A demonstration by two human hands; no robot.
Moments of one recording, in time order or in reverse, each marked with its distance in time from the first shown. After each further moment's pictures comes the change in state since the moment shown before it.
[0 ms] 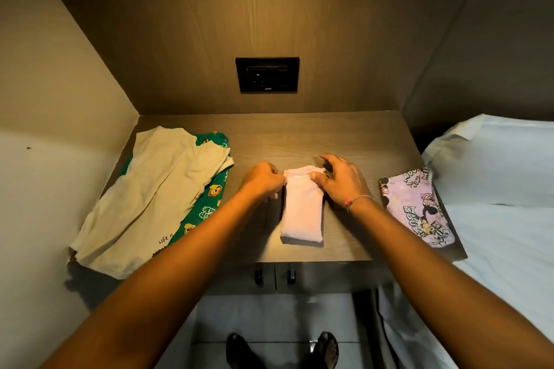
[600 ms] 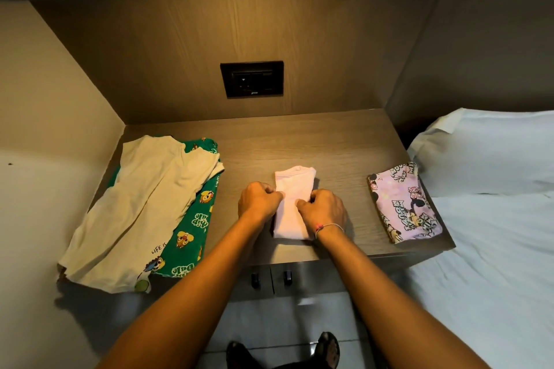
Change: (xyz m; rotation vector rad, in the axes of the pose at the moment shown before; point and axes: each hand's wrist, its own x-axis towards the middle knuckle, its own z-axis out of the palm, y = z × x) left_hand -0.010 -0.026 0.039 -0.133 0.185 -0.010; right_hand -0.047 -0.018 0.051 0.099 0.138 0.383
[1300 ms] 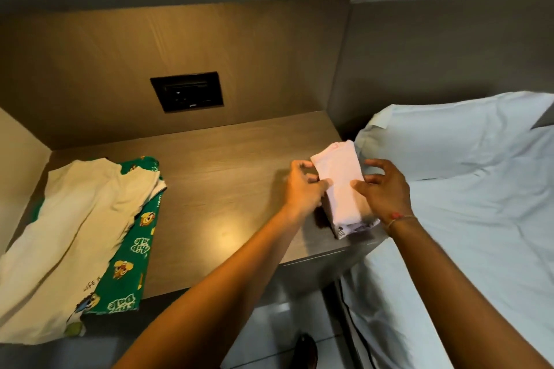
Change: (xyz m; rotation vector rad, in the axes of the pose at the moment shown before) left_hand -0.075 0.124 0.123 -0.521 -0.376 0.217; right_hand 0.030 0.117 -0.171 0.346 0.301 -0.018
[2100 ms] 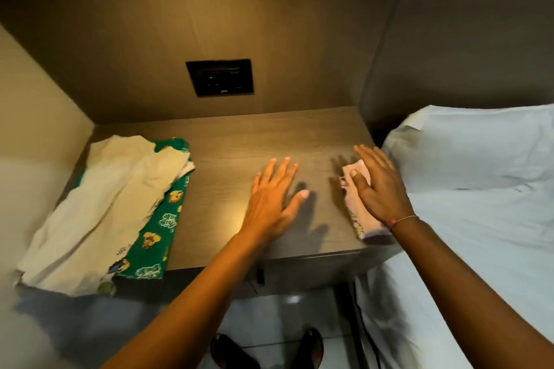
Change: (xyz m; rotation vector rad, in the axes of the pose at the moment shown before) left_hand -0.030 -0.041 -0.111 0.972 0.079 0.528; right_hand 0.006 -0.006 0.031 -0.367 -0.228 -0.544
